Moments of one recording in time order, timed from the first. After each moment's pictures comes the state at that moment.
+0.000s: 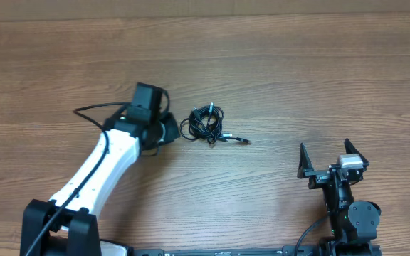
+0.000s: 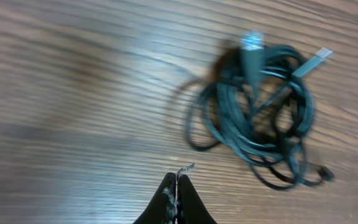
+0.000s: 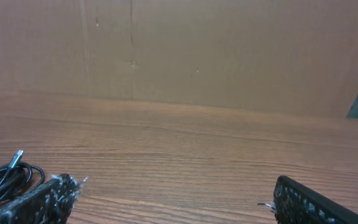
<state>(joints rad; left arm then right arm) -0.29 1.54 0.99 -0.60 0.13 -0.60 0.03 0.01 0.02 -0.04 -0.04 -0.06</state>
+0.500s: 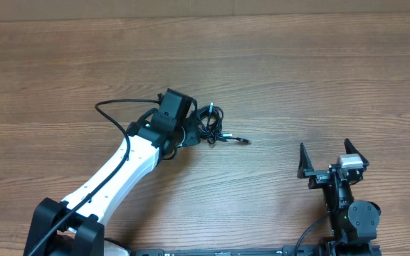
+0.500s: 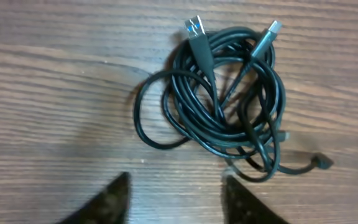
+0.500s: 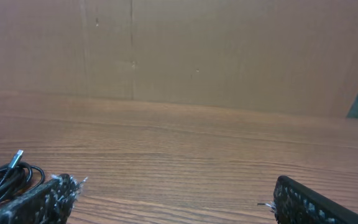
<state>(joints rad) -0.45 1.54 0.99 -0.55 -0.01 -0.60 0.03 0.01 0.02 -0.03 -0.04 -0.06</state>
